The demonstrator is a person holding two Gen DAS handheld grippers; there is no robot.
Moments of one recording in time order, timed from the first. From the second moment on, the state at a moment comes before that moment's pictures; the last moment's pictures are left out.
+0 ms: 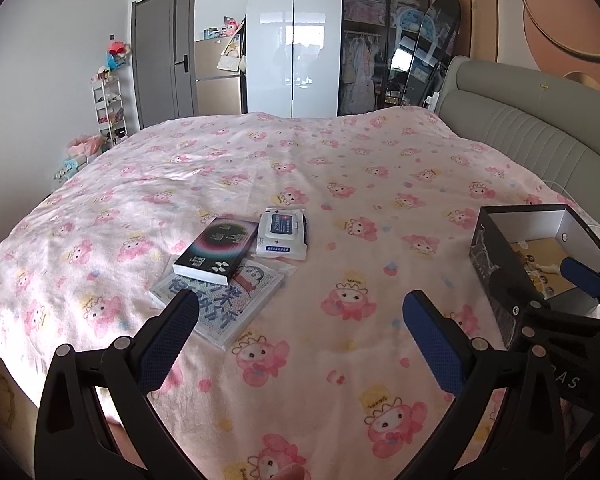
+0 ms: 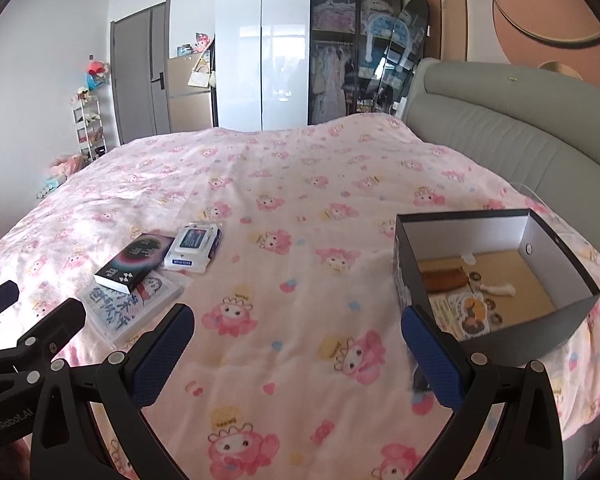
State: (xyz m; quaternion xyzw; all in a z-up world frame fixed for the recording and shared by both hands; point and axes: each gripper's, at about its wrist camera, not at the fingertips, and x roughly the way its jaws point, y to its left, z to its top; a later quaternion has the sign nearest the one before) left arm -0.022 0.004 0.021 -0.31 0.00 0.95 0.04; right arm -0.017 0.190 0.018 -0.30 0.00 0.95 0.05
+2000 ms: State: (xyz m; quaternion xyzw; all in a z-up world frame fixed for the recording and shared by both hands) left arm -0.159 -0.151 -0.137 -0.44 -0.03 0.89 -0.07; right arm -0.175 0.002 -0.140 -0.46 -0.06 0.86 -0.19
